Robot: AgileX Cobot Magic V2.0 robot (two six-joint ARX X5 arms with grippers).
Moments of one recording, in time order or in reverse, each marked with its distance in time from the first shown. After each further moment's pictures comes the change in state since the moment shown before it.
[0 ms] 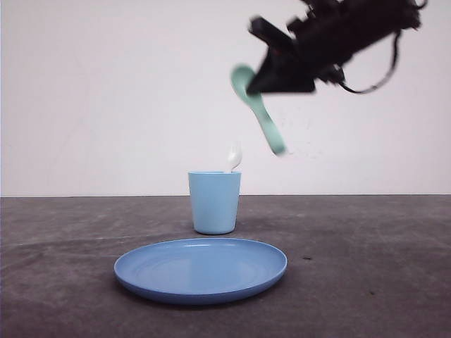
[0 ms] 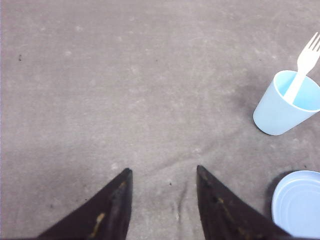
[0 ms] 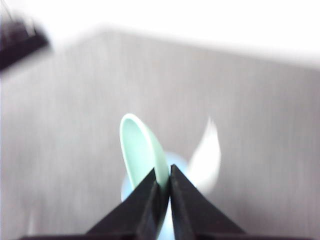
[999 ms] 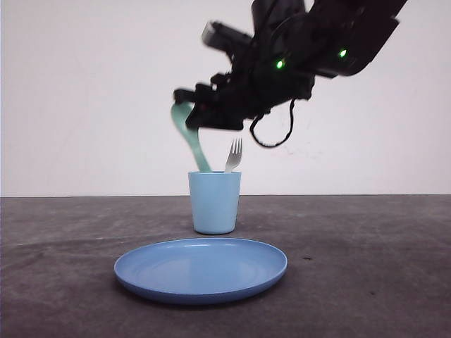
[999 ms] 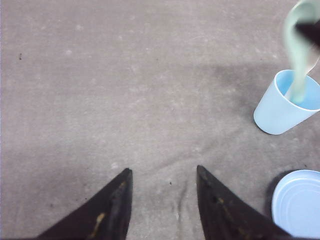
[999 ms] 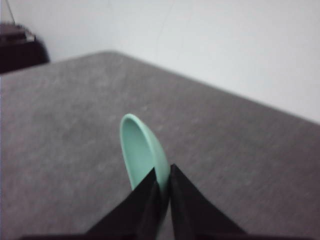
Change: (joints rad) left arm 0.000 0.000 0.000 -0.003 0.000 0.000; right arm 0.105 0.439 0.254 0.210 0.077 -0.137
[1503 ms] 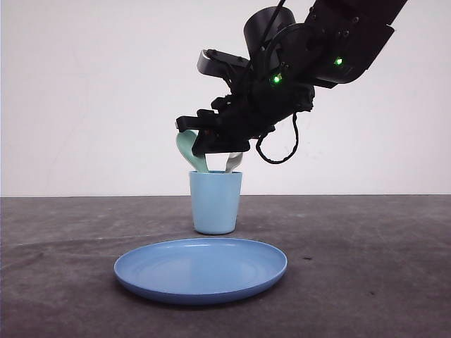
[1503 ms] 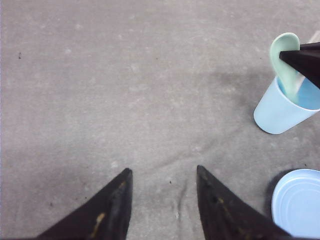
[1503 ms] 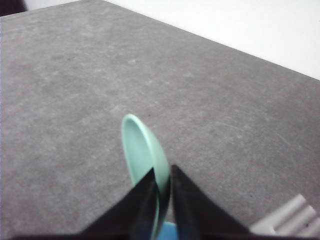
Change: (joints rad) left arm 0.000 0.000 0.000 -0.003 0.000 0.000; right arm 0.000 0.011 0.003 -0.119 0.051 -0.034
